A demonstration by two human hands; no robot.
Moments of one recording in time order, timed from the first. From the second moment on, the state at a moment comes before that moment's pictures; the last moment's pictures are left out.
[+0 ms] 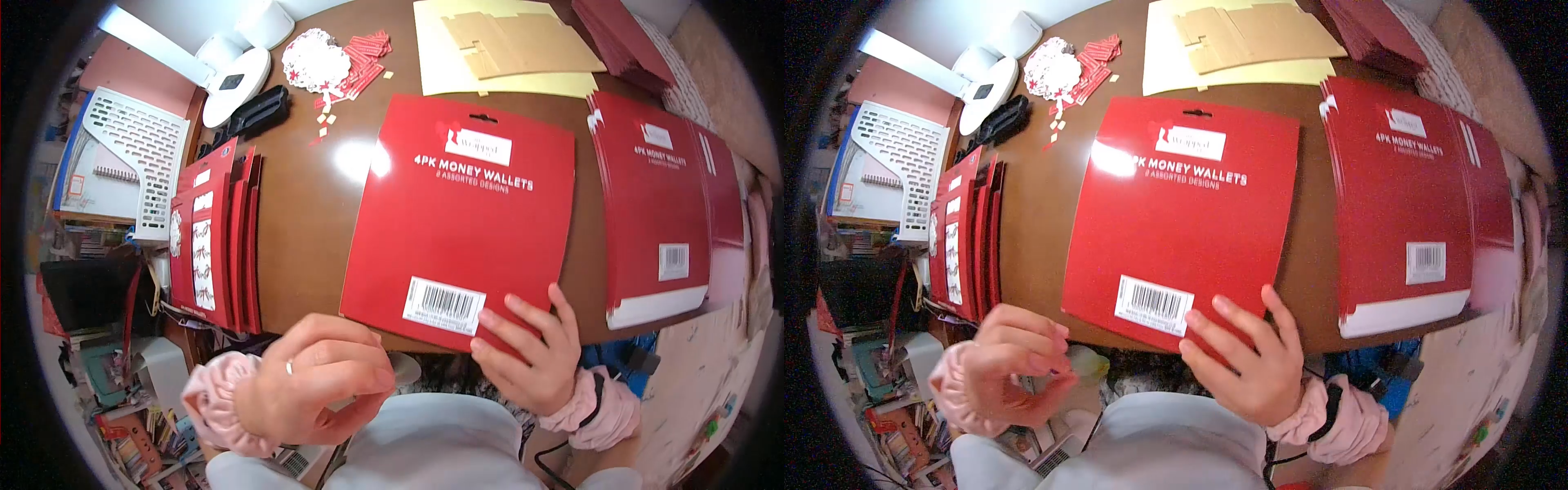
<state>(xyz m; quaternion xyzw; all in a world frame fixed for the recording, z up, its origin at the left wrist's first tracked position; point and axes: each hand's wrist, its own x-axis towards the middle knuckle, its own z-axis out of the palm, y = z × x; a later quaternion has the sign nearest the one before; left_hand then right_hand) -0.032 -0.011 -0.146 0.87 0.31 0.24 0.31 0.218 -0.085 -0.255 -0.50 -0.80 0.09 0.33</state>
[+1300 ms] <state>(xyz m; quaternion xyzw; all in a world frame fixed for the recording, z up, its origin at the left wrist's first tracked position) -0.009 -0.031 -0.248 0.87 0.30 0.37 0.11 0.217 -0.079 -0.240 -0.53 -0.79 0.12 0.28</state>
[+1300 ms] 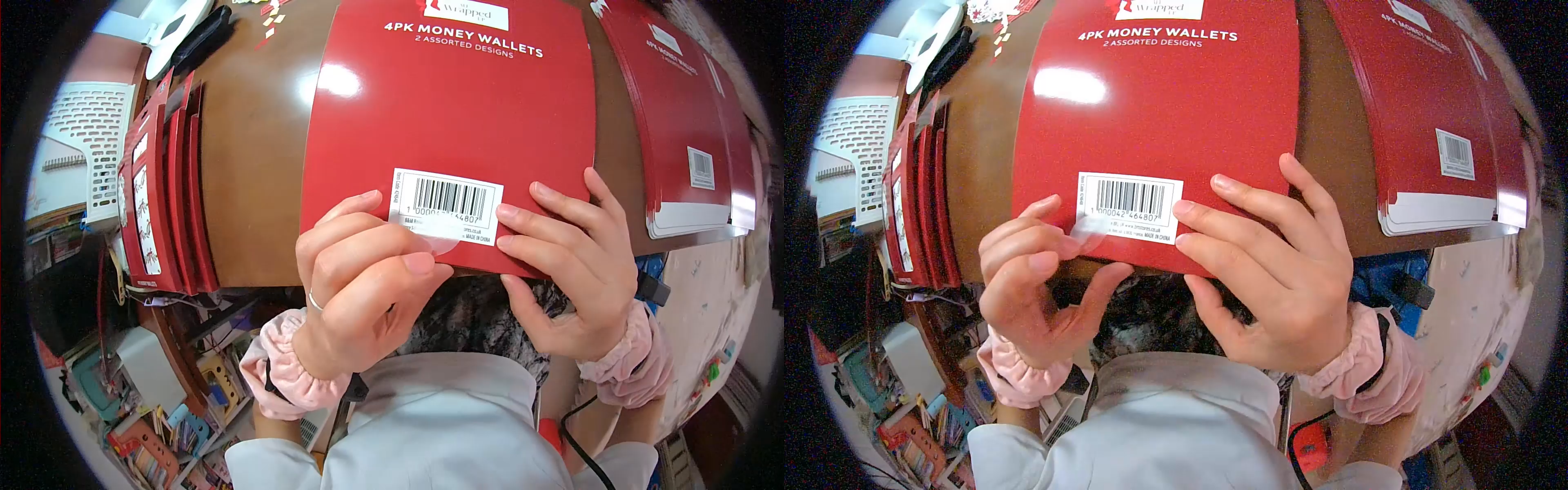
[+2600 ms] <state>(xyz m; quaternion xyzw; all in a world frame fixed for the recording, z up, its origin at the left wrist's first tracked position) -0.018 -0.030 -0.251 0.86 0.27 0.37 0.21 0.204 -0.071 -0.234 -0.49 -0.82 0.11 0.28</state>
